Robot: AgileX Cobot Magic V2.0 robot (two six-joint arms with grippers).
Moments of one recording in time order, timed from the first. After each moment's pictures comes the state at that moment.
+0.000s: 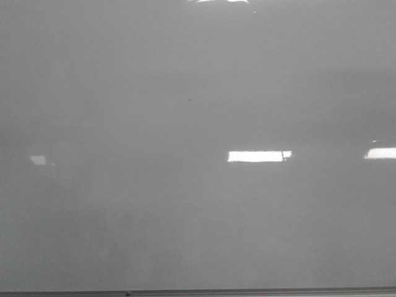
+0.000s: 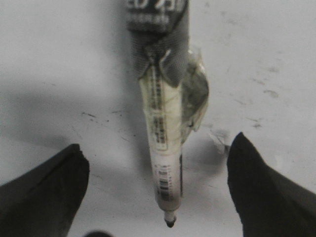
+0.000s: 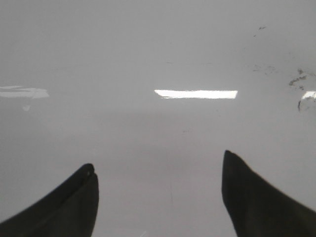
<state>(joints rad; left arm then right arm) 0.14 1.44 -0.65 -0.07 0.03 -0.09 0.03 0.29 -0.38 0.10 0.31 -0.03</state>
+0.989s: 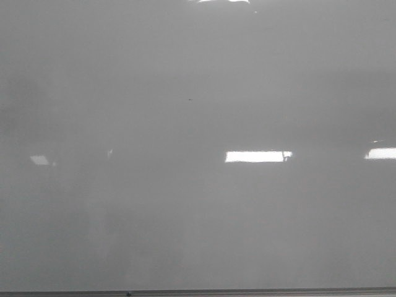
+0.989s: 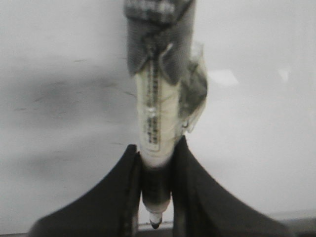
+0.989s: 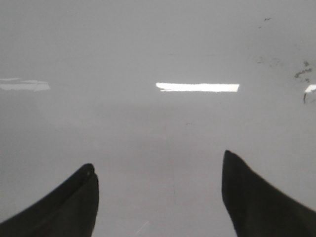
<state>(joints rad) -0.08 1.33 -0.80 0.09 0.50 0.07 0.04 0.31 -0.38 0.10 0.33 -0.03</state>
